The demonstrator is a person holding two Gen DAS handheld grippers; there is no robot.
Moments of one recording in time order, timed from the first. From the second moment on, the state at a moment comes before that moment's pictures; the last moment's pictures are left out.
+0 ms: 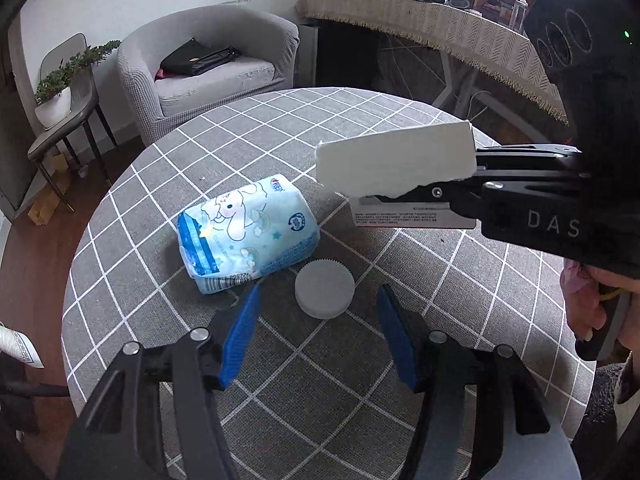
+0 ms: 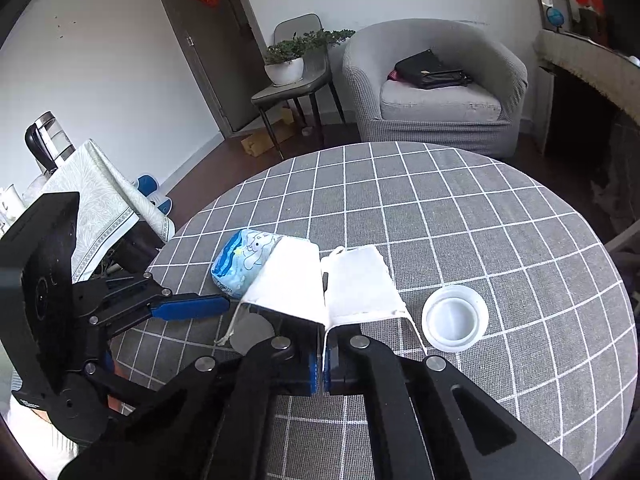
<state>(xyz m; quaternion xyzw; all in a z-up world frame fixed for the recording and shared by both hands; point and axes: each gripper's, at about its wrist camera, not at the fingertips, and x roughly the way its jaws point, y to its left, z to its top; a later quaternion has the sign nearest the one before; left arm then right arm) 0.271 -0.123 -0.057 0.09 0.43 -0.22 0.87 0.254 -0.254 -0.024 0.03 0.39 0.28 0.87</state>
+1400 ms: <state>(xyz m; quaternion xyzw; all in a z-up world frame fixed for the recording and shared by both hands) 0.183 -0.071 -0.007 0.04 0.35 -0.13 0.93 0.179 -0.266 0.008 0.09 0.30 0.28 0.91</state>
